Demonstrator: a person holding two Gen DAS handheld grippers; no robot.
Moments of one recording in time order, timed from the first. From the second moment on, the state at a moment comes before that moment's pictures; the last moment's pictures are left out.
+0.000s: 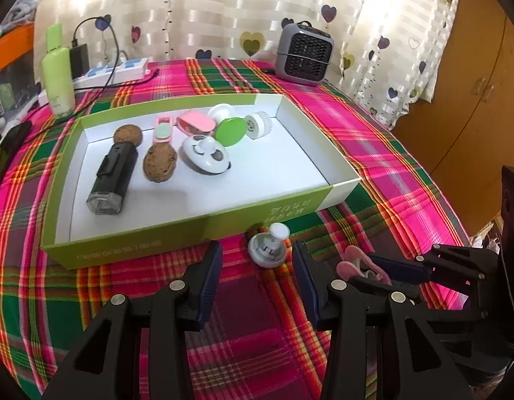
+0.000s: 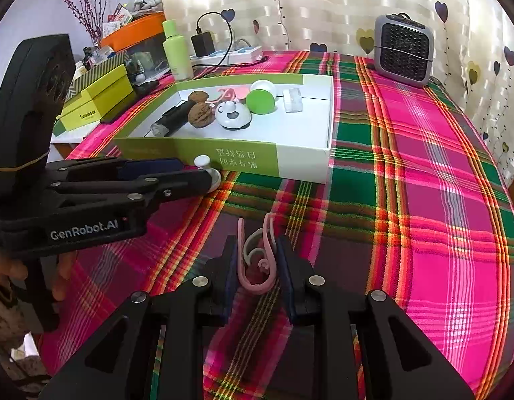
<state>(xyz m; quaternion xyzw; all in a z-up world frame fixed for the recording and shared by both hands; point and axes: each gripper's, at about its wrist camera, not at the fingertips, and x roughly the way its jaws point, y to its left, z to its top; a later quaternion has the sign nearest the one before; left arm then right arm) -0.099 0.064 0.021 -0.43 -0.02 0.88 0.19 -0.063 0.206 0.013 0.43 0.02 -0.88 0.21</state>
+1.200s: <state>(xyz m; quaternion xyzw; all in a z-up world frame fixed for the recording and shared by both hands) -0.098 0.071 0.018 -0.43 -0.01 0.89 0.17 -0.061 0.204 0.012 0.43 0.03 -0.88 0.21</state>
